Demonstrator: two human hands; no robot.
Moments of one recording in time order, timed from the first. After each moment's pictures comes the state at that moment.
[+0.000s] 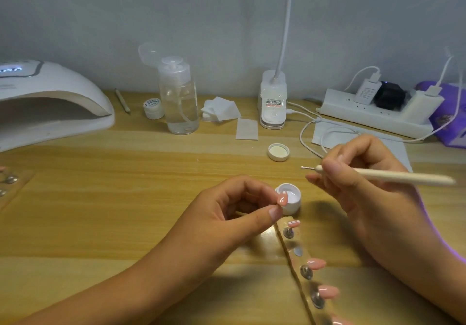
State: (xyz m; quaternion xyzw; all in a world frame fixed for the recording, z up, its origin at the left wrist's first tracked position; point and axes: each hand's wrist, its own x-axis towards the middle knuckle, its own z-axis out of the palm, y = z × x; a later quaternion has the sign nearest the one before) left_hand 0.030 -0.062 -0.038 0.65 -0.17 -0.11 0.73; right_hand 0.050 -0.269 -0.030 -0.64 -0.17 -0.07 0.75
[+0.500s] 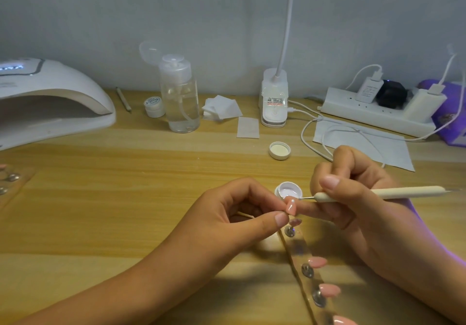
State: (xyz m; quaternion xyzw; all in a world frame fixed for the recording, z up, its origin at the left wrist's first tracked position) left_hand 0.027 -0.064 -0.035 0.68 -0.18 -0.11 0.71; right_hand 0.038 -0.257 -0.022 -0.56 -0.15 0.06 0.81
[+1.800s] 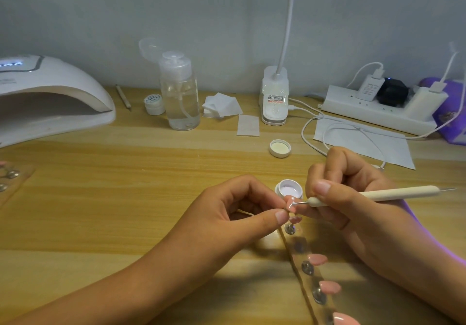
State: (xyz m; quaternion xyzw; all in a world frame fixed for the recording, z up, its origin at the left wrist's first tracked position) left_hand 0.026 -0.065 -0.032 0.69 -0.16 -0.11 0.70; right_hand 0.038 -0.257 -0.025 -0.58 -0.19 0.07 0.79
